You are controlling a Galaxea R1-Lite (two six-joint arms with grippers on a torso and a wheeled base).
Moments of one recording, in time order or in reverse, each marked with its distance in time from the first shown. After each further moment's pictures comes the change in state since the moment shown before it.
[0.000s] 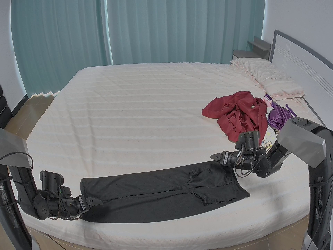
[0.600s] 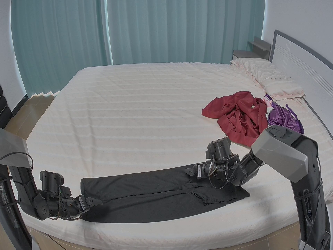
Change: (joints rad) left arm -0.001 0.000 0.001 0.000 0.000 0.000; right arm 0.190 0.109 -0.177 0.130 -0.075 -0.180
